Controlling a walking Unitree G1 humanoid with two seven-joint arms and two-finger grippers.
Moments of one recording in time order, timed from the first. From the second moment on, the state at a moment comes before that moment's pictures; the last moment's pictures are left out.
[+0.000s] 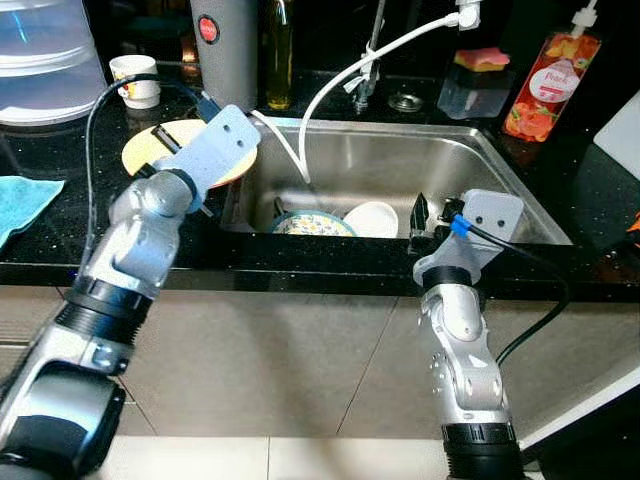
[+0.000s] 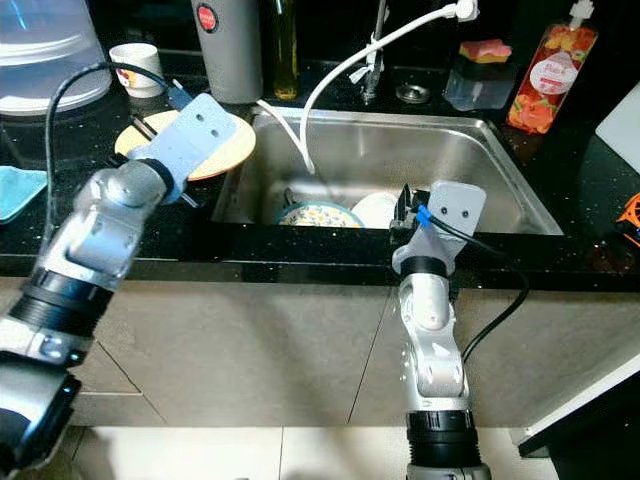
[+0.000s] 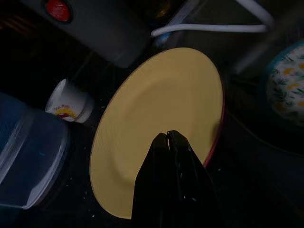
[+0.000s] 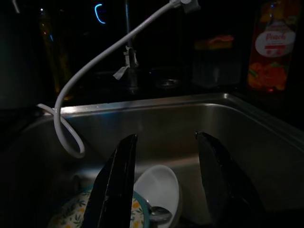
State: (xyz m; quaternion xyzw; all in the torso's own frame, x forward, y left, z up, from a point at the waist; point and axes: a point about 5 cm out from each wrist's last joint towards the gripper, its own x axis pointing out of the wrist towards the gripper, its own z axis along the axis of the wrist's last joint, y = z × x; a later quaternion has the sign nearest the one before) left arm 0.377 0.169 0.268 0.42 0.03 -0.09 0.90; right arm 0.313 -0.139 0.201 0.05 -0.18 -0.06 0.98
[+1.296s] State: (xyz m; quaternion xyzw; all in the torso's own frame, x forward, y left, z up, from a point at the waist) left arm 0.400 0.188 0.267 0.56 0.13 -0.23 0.78; right arm 0.312 -0.139 0.204 0.06 -0.18 -0.07 0.98
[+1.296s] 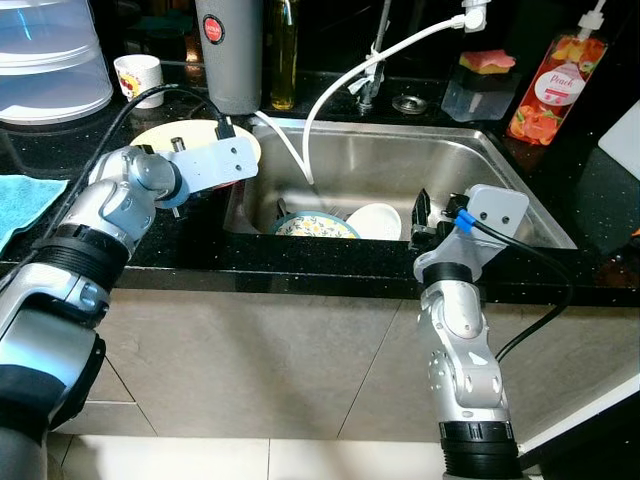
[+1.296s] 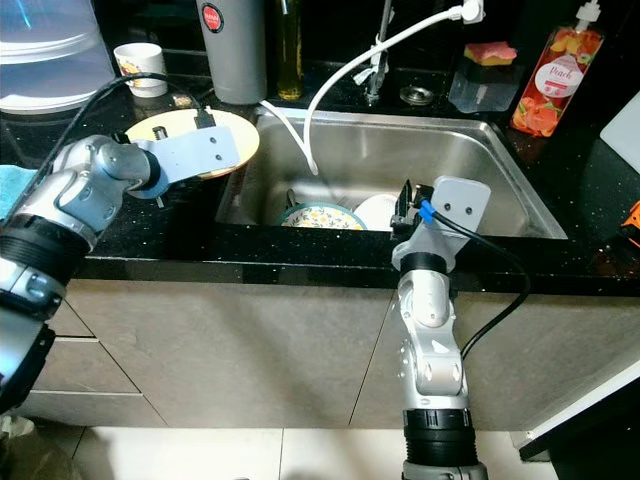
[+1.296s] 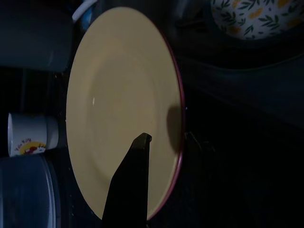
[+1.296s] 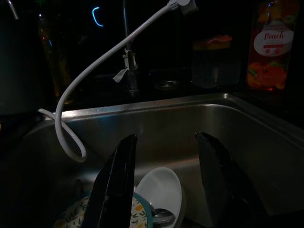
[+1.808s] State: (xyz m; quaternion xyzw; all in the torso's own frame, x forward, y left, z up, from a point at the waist) left arm 0.403 0.193 0.269 0.57 0.14 -0.23 0.78; right arm 0.312 -0.139 0.204 0.06 -0.17 -0.07 0.98
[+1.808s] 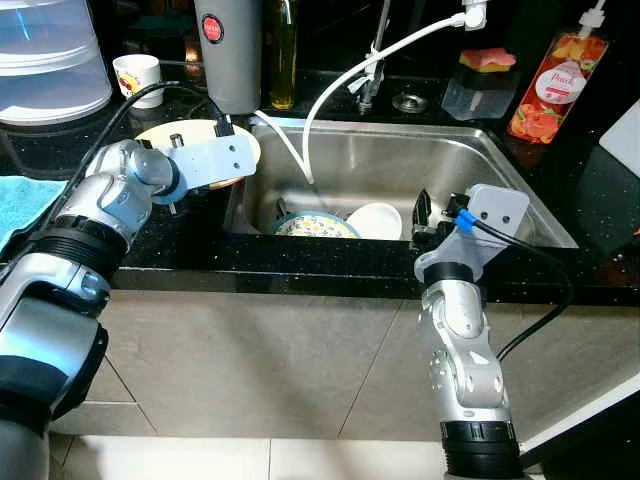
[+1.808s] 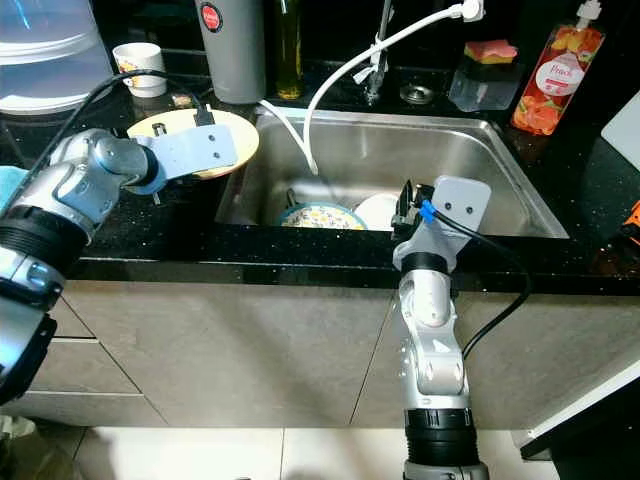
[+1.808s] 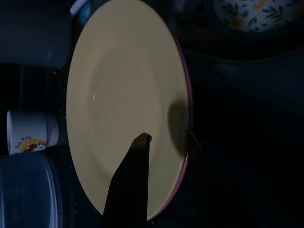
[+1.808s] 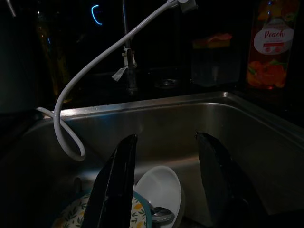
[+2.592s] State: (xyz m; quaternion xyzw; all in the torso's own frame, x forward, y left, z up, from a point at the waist) left arm 0.406 0.206 0.260 0.57 0.17 -0.22 0.77; right arm 0.311 -0.140 0.206 0.06 -0.18 -0.07 0.98
